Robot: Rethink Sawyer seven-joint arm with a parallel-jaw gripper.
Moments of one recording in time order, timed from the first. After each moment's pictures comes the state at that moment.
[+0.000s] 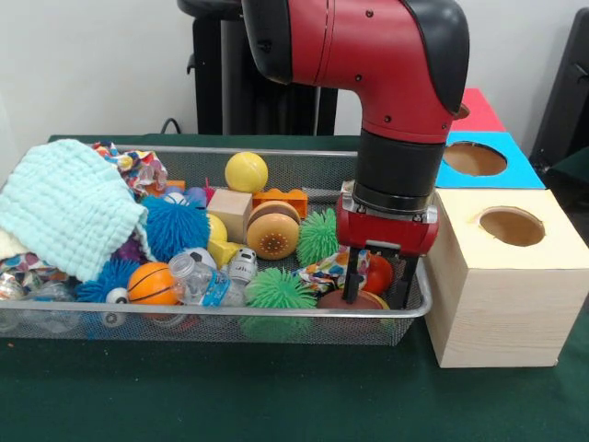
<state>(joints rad) -0.04 -0.37 -0.09 1.42 -0.05 0.25 1.88</state>
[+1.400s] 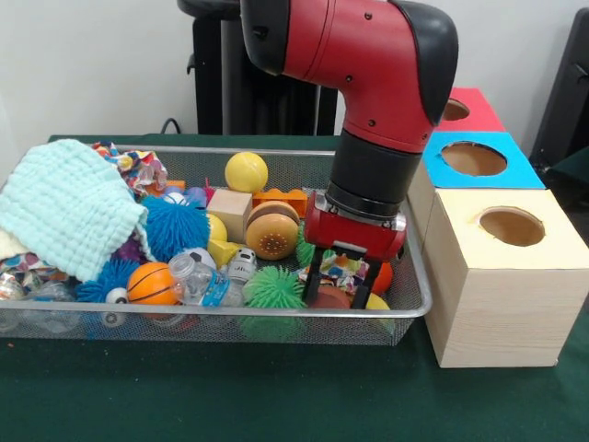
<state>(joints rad) 0.04 -0.30 -0.25 1.35 -0.05 0.27 1.88</state>
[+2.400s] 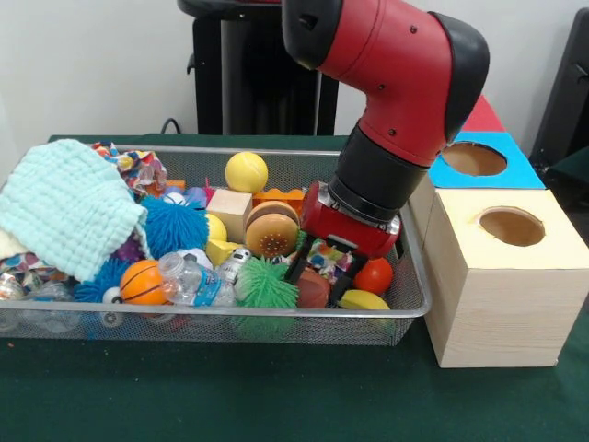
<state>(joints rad) 0.19 -0.17 -0.47 1.23 0.01 0.46 1.88</state>
